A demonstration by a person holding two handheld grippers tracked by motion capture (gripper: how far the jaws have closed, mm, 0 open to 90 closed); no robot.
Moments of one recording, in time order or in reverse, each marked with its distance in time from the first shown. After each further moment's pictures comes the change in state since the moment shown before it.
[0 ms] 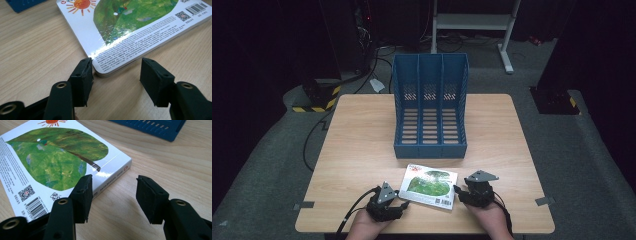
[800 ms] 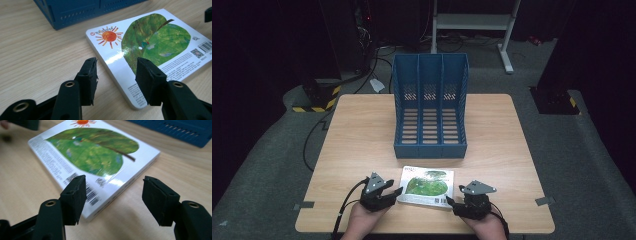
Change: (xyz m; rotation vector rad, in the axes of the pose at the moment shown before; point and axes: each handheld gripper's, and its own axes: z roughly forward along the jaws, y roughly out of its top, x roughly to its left) left arm 0.027 0.011 -0.003 -0.121 0.041 -0.133; right arm 0.031 -0.011 -0.018 -0.048 0.081 -0.074
